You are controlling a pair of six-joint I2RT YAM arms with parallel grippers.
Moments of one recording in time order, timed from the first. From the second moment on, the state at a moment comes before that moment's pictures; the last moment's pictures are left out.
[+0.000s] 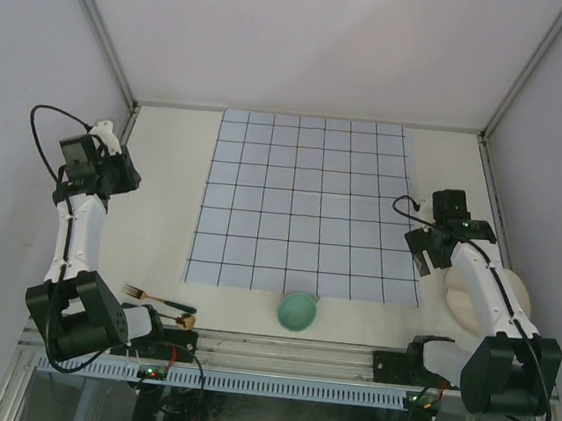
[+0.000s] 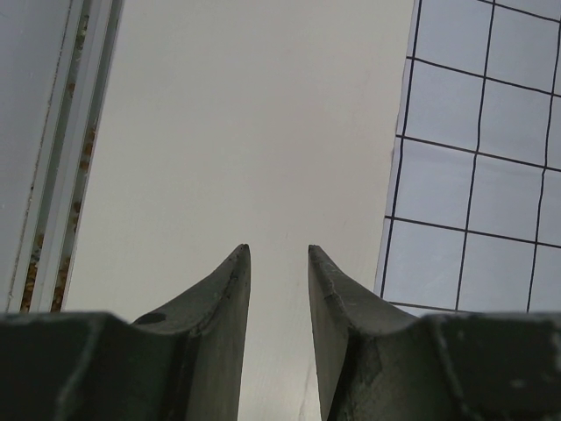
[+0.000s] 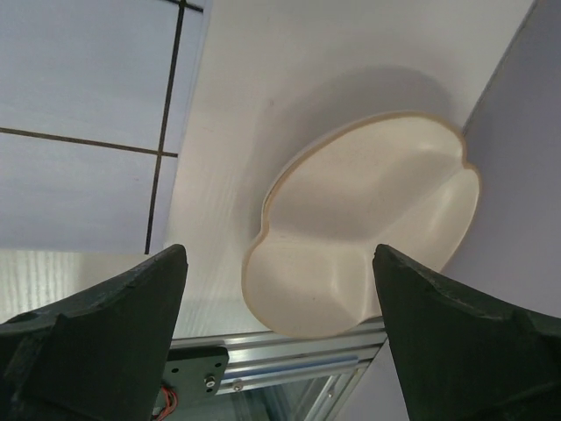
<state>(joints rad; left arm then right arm) 0.39 1.23 1.01 -0.43 0.27 0.00 0.03 1.16 0.91 -0.95 0.24 -0.39</state>
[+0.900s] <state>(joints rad) 0.39 1.23 1.11 -0.60 0.08 0.05 0.06 1.35 0.67 -0.64 0.46 -0.40</state>
